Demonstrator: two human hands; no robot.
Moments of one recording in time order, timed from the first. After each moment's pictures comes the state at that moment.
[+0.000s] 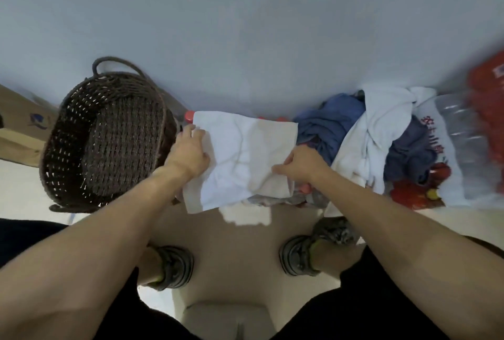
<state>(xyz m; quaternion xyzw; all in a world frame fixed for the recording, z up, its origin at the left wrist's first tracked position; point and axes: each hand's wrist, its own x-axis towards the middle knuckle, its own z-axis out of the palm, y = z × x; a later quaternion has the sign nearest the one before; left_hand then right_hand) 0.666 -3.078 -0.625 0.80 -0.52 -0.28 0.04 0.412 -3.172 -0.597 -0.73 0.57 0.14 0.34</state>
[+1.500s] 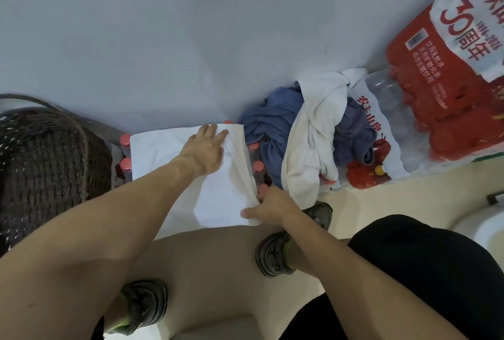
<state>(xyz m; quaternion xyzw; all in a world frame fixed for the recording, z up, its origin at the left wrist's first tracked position) 0.558 -3.182 -0.652 0.65 -0.73 -0.20 -0.08 0.348 -3.114 -0.612 -0.61 0.62 0.15 0.46</state>
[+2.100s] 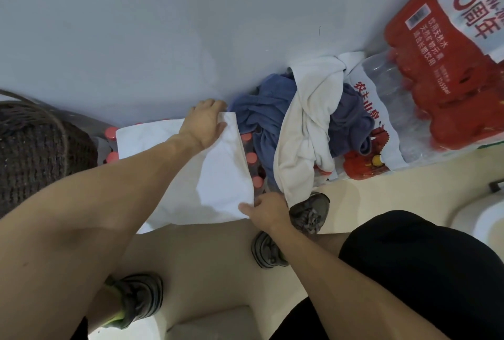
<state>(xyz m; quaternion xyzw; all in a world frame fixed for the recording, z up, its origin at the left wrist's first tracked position) 0.544 -3.226 -0.654 0.67 -0.71 -0.22 0.07 0.338 -3.082 -0.650 -0.56 0.70 0.01 0.44</state>
